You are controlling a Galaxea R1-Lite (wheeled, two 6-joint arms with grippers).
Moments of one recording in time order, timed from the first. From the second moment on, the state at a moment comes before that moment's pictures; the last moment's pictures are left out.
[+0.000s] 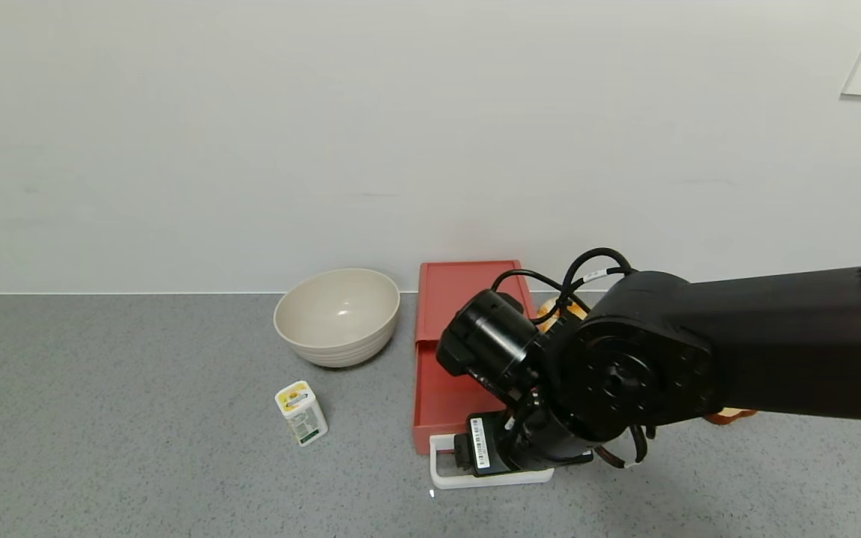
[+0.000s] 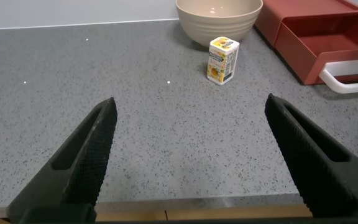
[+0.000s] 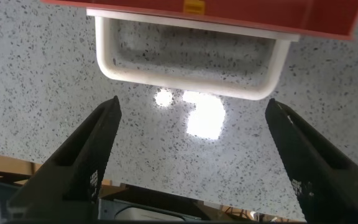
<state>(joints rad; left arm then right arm) 0.00 0.00 0.00 0.00 0.00 0.00 0.87 2.10 -1.64 0.71 -0.19 0.70</state>
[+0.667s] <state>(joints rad) 0.00 0.00 0.00 0.00 0.00 0.01 0.86 2.26 -1.84 0.78 -0.24 0.75</state>
